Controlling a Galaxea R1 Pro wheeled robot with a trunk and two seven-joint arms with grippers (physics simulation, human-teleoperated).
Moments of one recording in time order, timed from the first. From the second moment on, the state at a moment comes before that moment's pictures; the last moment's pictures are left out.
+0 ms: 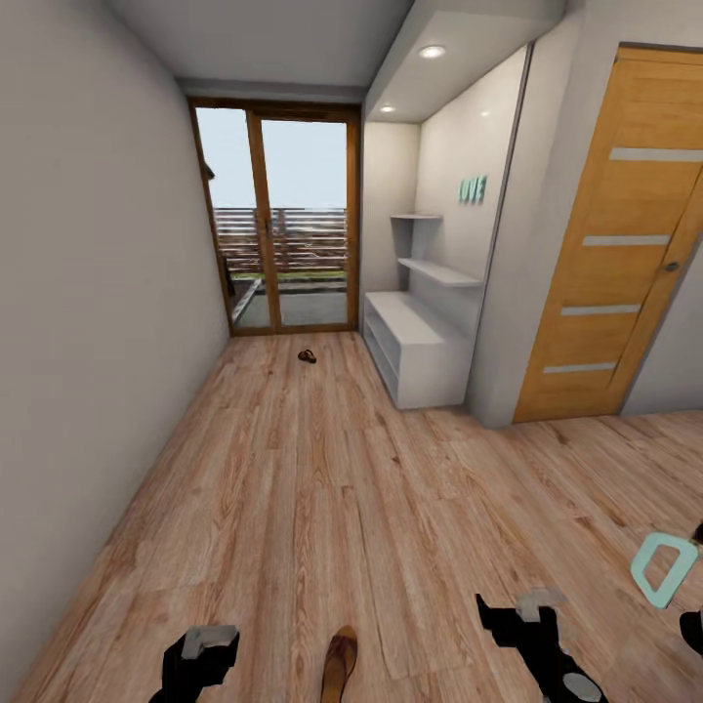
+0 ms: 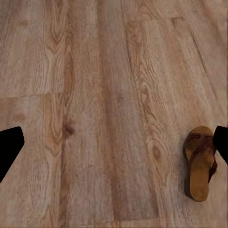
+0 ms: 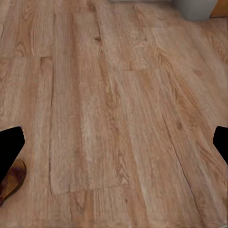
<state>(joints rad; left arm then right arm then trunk) -0.38 0.06 -0.01 -0.28 0.04 -0.32 0.01 -0.12 -0.11 0.00 -1.04 -0.04 0.06 0.00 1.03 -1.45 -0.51</state>
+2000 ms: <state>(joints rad) -0.52 0.01 -0.01 -0.28 -0.05 -0.15 -0.01 -0.31 -0.12 0.01 -1.14 -0.04 0.23 0.01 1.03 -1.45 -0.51</state>
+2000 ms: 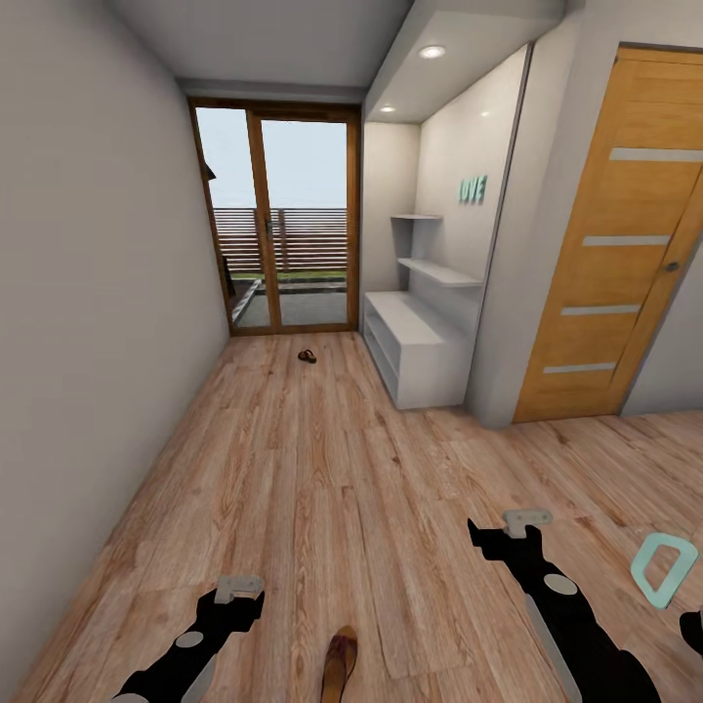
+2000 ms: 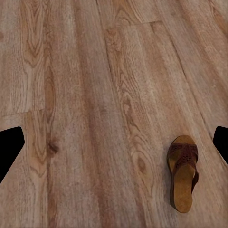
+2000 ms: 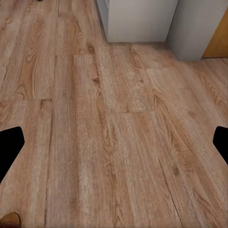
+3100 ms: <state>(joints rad) -0.52 0.01 -0.01 -0.28 -0.05 -0.15 -0.01 -0.31 -0.12 0.01 -1.14 -0.04 0.23 0.01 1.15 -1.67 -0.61</state>
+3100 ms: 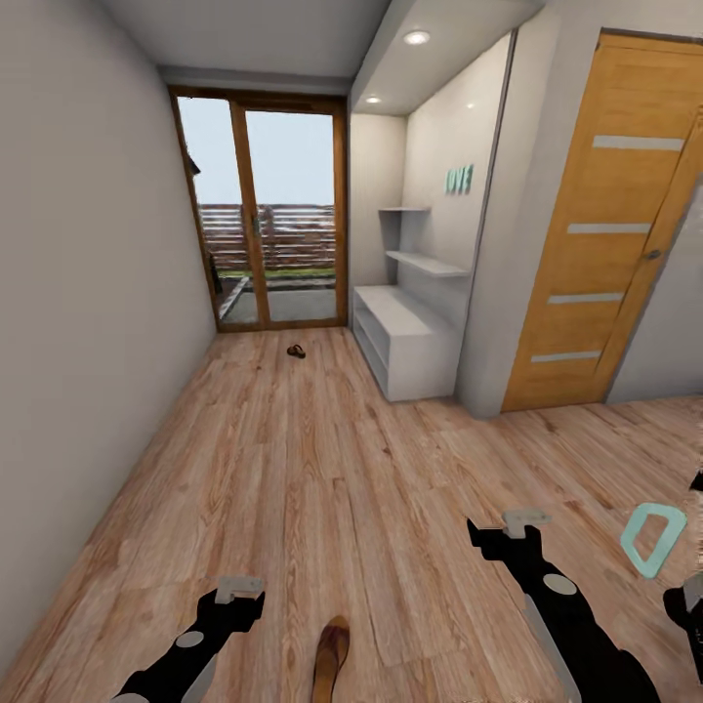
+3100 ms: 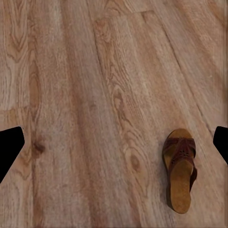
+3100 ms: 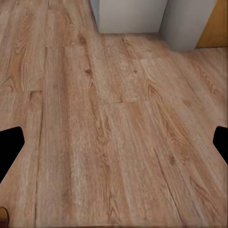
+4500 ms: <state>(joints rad) -0.52 0.01 -0.01 -0.28 -0.05 -0.15 0.00 -0.42 -0.11 0.11 -1.42 -0.04 0.65 0.10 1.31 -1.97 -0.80</state>
